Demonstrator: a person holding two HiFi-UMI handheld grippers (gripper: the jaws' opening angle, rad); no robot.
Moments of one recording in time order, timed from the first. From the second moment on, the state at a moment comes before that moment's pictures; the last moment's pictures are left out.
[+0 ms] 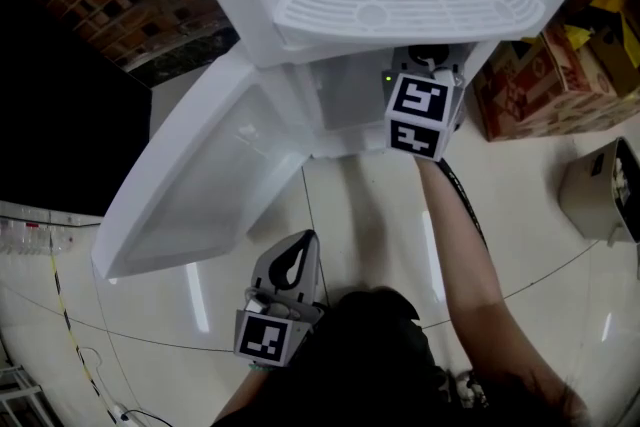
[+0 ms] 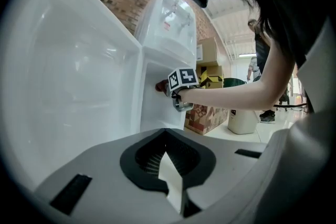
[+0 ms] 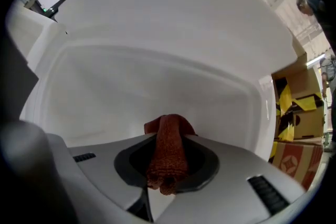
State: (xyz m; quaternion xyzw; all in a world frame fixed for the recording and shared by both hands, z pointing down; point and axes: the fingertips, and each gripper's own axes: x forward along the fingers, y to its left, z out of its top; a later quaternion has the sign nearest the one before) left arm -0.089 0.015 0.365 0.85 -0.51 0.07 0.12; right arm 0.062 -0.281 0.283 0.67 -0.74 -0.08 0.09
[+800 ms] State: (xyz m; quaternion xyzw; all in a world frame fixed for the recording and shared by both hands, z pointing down) left arm -0.092 0.014 0.365 0.84 -0.52 0.07 0.13; right arm 0.085 -0.248 0.445 0.63 -0.74 0.05 0.22
